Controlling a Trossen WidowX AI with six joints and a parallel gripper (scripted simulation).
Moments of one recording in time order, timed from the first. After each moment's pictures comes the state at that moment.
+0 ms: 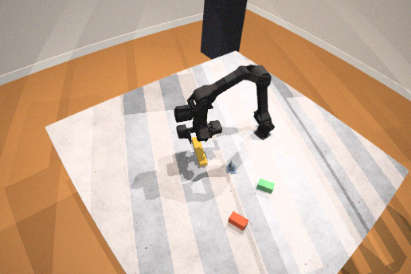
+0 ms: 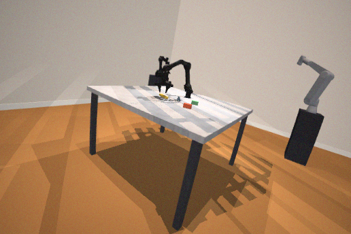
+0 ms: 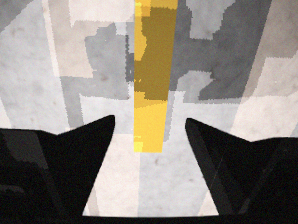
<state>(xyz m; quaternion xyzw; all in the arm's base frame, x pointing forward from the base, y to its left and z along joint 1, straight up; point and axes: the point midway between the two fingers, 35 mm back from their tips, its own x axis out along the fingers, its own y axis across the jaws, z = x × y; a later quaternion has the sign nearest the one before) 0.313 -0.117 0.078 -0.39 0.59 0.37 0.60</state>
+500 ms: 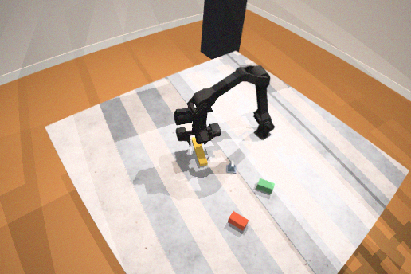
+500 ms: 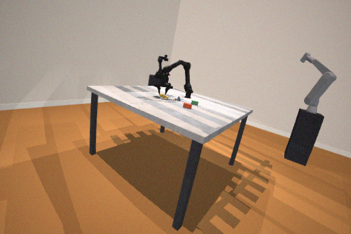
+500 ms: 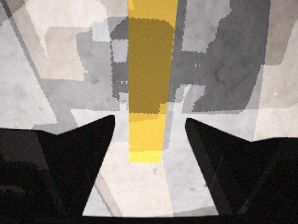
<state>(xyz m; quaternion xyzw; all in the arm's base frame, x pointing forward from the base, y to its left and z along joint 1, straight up) 0.316 -0.118 0.061 -0.39 0.59 0.37 0.61</state>
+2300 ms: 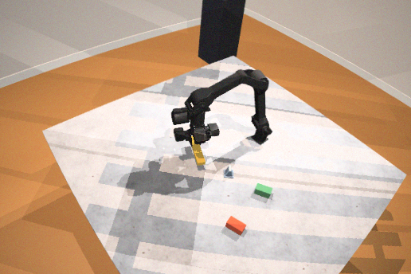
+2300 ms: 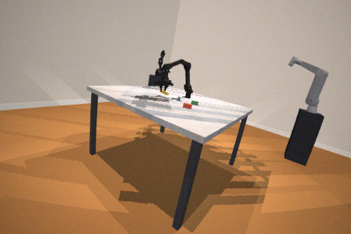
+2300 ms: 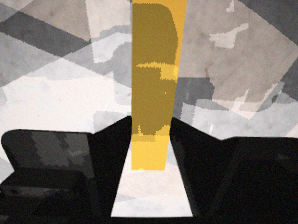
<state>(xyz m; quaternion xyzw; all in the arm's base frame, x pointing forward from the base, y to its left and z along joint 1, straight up) 0.314 -0.117 0.088 -0.38 0.59 0.38 0.60</state>
